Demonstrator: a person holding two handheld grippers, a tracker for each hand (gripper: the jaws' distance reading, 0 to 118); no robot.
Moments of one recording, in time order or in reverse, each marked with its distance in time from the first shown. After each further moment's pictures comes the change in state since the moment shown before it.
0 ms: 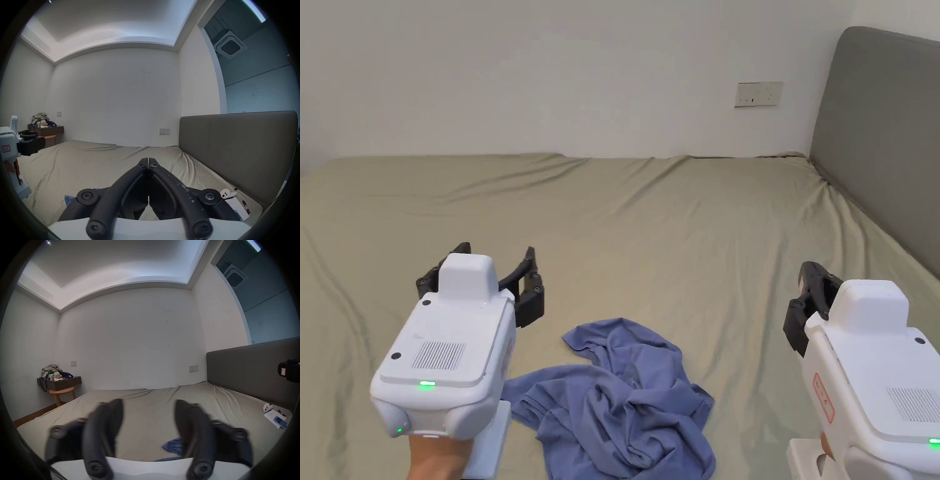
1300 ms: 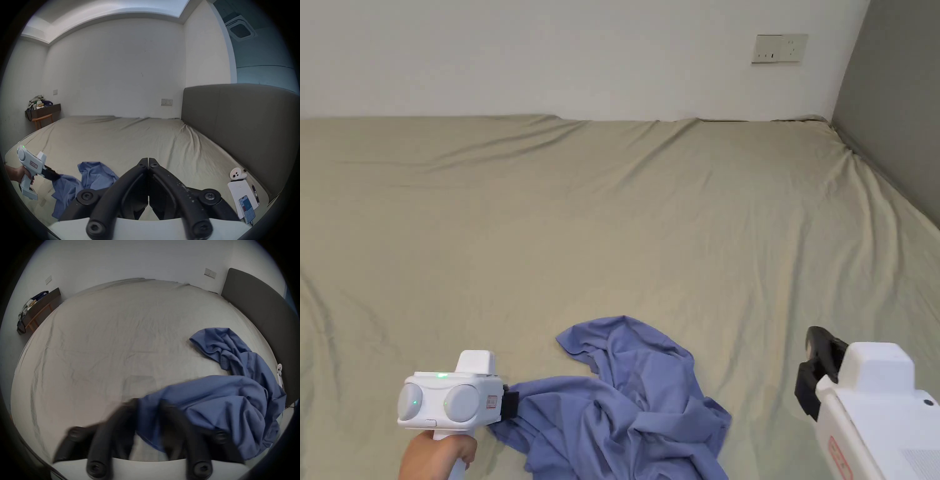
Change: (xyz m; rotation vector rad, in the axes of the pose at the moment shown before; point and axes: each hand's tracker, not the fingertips) left arm -0.024 -0.216 -0.181 -0.998 -0.107 0.082; right arm 0.004 -0.089 -0.093 -0.285 0.020 0.022
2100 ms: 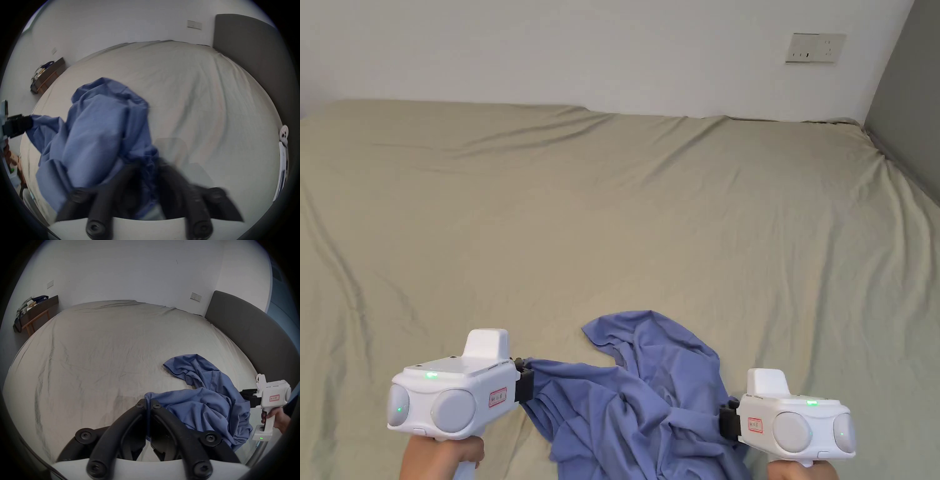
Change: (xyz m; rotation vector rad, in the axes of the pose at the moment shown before) left arm -0.014 -0.010 0.077 0.193 -0.139 0.028; right arm -0.050 -0.102 -0.162 -0.687 0.242 0.005
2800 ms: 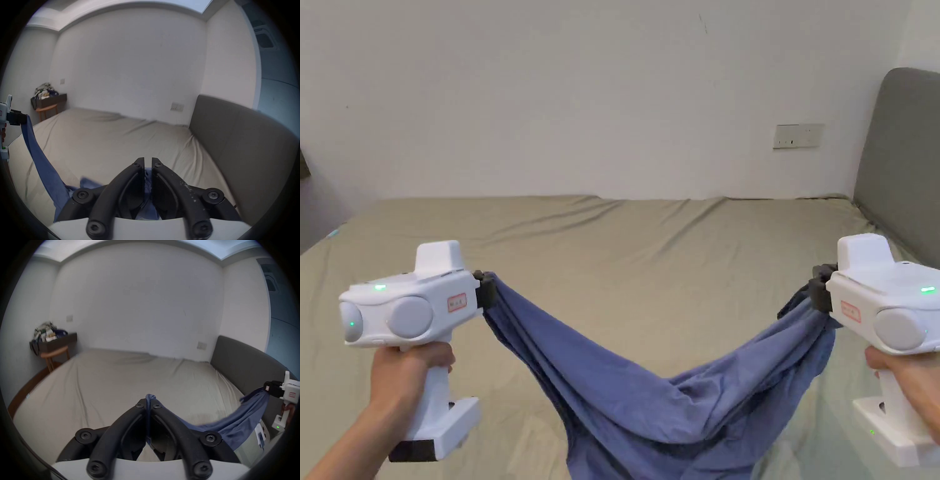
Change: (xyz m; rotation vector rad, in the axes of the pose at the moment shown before) left arm -0.024 0.169 0.156 0.425 0.123 0.021; right arm 0.035 0.143 0.264 0.649 -0.238 0.142
